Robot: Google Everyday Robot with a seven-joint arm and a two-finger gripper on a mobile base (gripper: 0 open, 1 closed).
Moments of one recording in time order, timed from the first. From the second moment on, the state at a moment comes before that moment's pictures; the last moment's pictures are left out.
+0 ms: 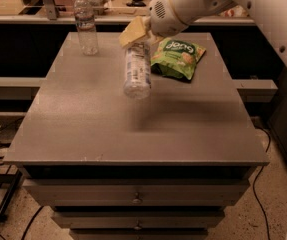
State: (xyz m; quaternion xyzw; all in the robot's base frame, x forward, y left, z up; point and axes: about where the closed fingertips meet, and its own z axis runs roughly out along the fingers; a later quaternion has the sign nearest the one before) arm 0.648 0.032 0.965 -0.29 0.86 0.33 0.27
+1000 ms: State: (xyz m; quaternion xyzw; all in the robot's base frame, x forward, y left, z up) arm 0.631 0.006 1.003 -0.46 0.73 0.36 0.37
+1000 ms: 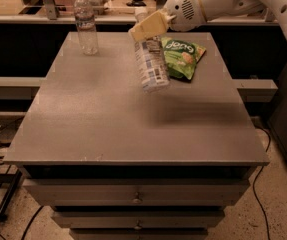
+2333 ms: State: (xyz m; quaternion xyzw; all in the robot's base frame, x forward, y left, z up) arm 0.593 0.050 1.042 -0.66 0.52 0.28 0.46
